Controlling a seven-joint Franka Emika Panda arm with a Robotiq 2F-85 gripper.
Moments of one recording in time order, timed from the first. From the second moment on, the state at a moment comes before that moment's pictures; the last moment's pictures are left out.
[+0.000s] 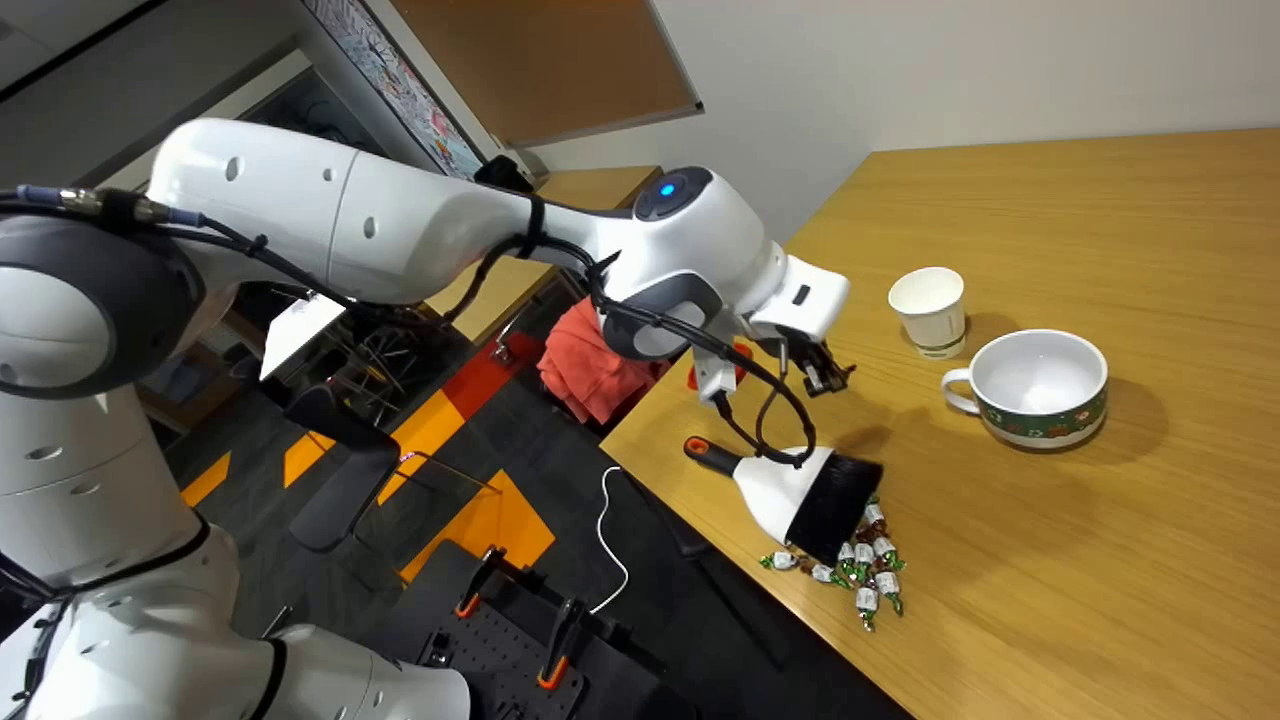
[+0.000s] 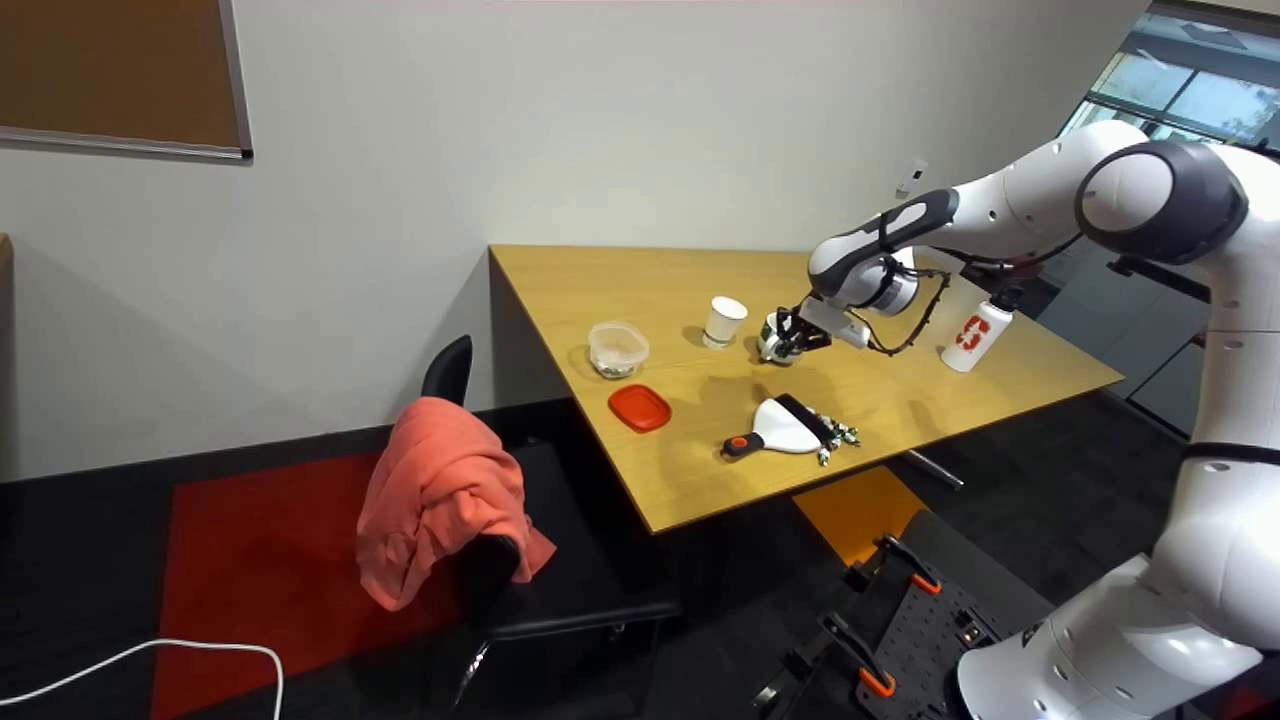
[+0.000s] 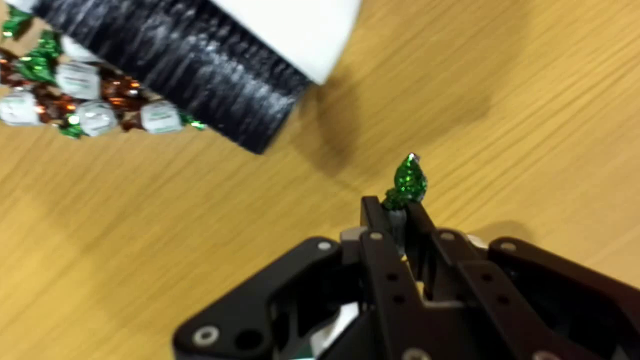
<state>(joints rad) -0.41 0.58 -0.15 -1.94 0.34 2.73 0.19</state>
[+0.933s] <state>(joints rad) -0.32 0.48 0.05 -1.98 0.36 2.81 0.02</state>
